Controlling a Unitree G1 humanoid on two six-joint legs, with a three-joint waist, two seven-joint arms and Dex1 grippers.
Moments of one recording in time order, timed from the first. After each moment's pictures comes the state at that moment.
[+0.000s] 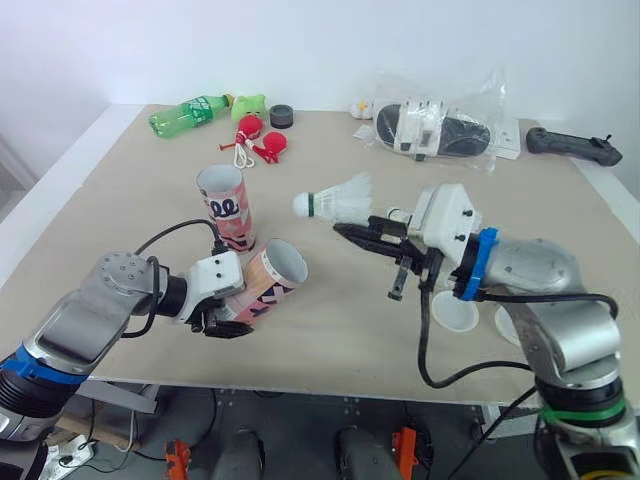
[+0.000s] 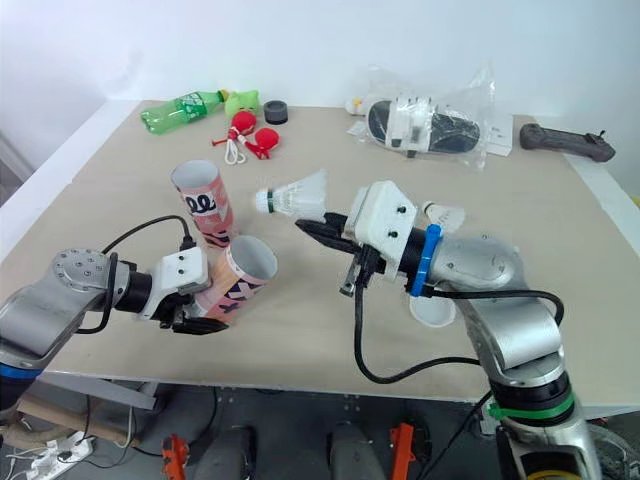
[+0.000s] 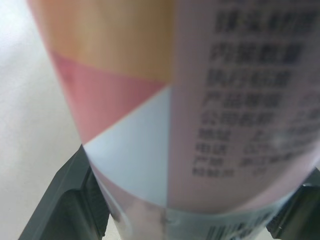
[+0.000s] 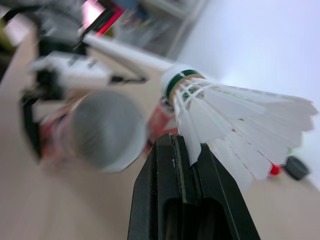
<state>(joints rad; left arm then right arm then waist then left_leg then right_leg) -0.46 0.91 -0.24 -0.35 -0.23 0.78 -1.15 -0.51 -0.69 0.09 -0.57 0.35 0.47 0.89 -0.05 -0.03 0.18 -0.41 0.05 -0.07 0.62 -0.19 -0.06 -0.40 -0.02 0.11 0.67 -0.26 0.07</state>
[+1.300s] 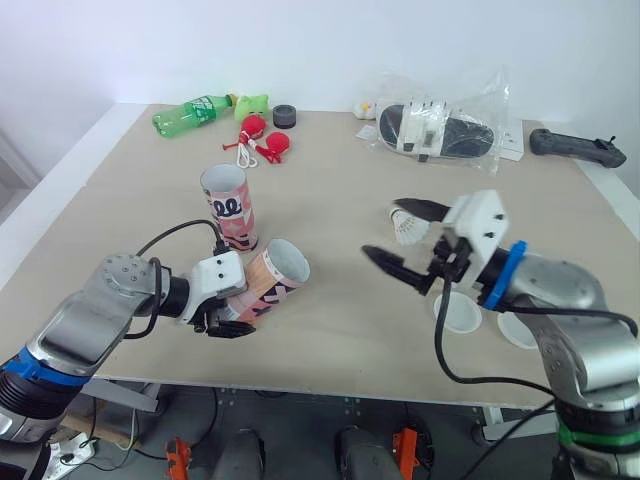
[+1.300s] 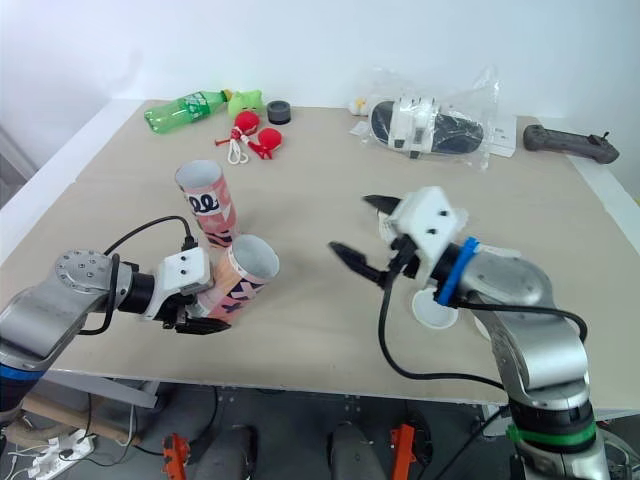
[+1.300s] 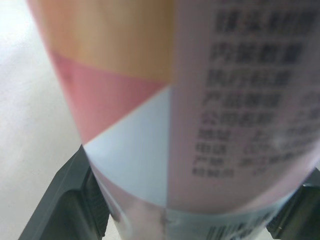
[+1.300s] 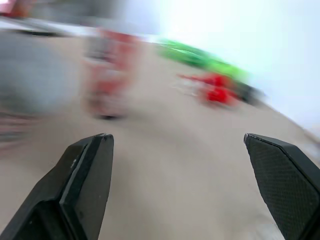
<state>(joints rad) -0.45 0.90 -0.25 -0.35 -0.22 0.79 -1.13 -0.26 -0.56 -0.18 -0.57 0.34 0.56 0.60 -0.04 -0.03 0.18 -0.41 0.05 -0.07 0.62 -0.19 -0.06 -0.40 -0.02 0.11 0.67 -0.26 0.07</state>
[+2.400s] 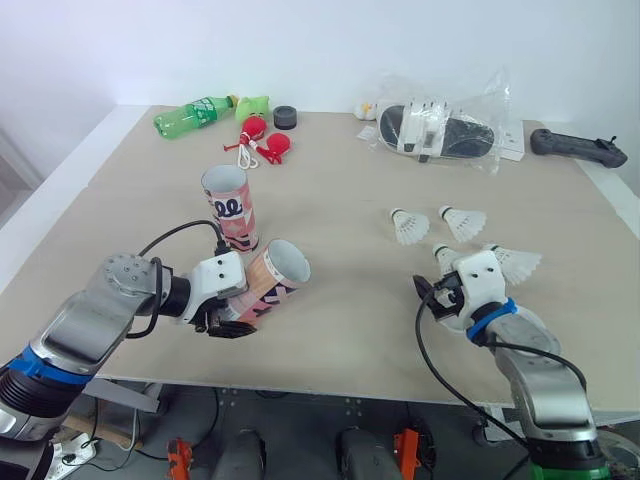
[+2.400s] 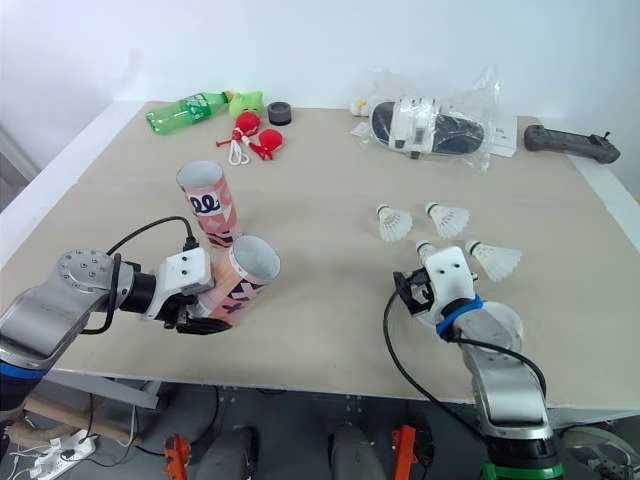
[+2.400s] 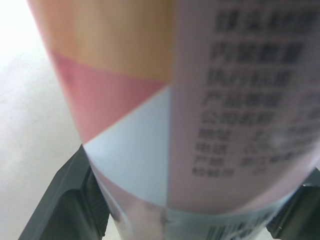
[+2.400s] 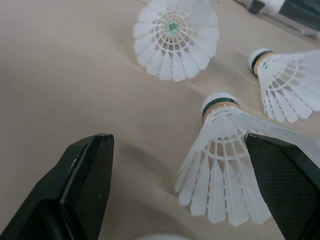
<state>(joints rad) -0.46 0.89 -0.25 -0.33 -0.22 0.77 -1.14 -0.14 -0.44 -0.11 -0.29 0.05 0.56 0.30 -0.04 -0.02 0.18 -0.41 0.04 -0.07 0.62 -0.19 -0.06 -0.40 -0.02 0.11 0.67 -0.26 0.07</state>
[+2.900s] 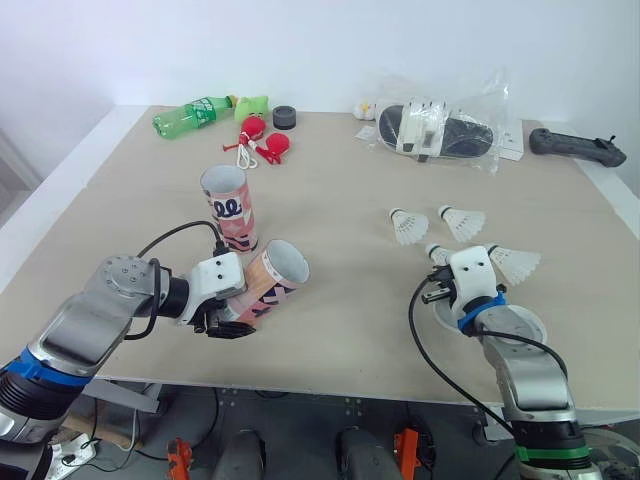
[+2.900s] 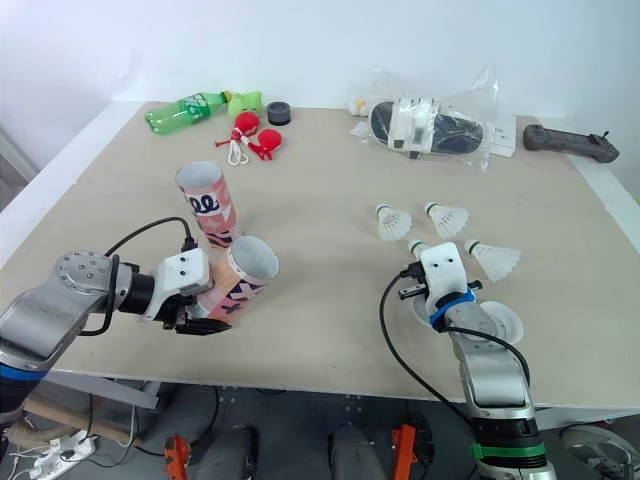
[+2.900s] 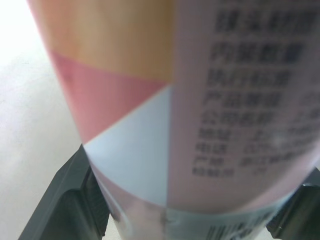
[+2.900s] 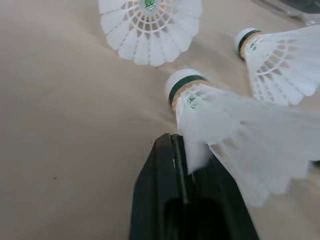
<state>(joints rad) -0.44 0.89 -0.24 -0.34 -0.22 0.76 -1.14 -0.19 -0.43 -0.09 -0.21 0.01 0.55 0.24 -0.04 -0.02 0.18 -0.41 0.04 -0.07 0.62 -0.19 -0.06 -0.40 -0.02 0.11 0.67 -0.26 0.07</state>
